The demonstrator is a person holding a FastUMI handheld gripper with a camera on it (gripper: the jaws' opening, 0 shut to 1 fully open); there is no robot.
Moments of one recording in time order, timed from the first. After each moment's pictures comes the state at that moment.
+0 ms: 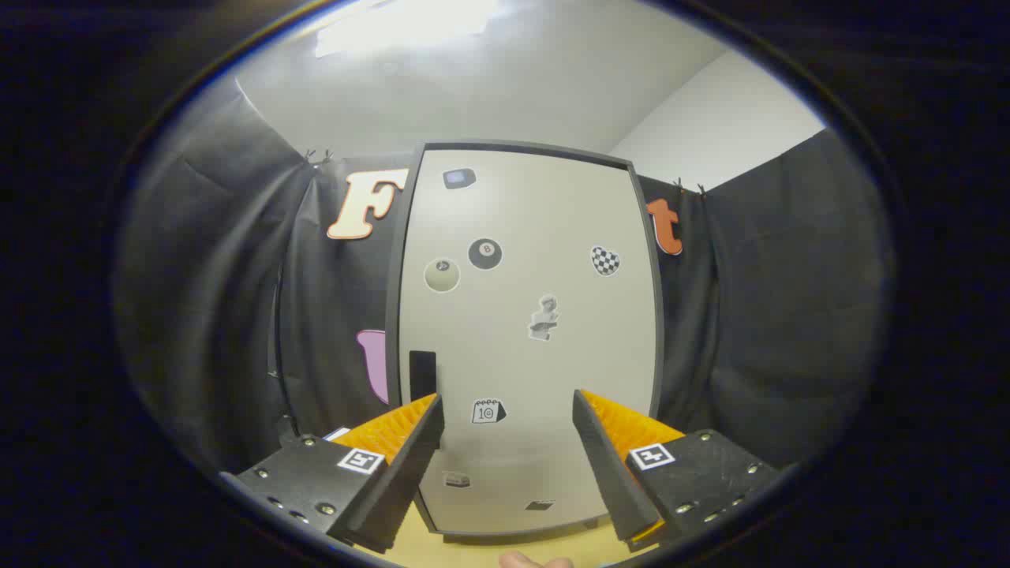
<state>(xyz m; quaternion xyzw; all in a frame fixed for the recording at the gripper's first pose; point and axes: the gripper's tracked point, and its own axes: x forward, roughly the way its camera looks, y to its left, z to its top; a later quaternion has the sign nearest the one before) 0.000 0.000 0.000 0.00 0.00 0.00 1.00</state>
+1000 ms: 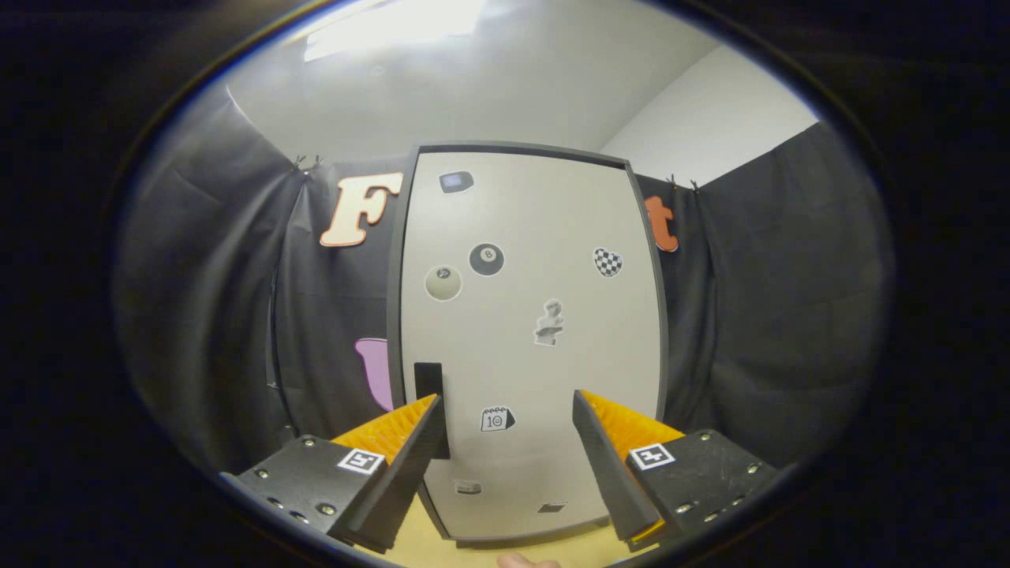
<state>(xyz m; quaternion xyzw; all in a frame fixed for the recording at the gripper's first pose) 0.011 0.012 0.005 0.02 0.00 -0.01 1.00</state>
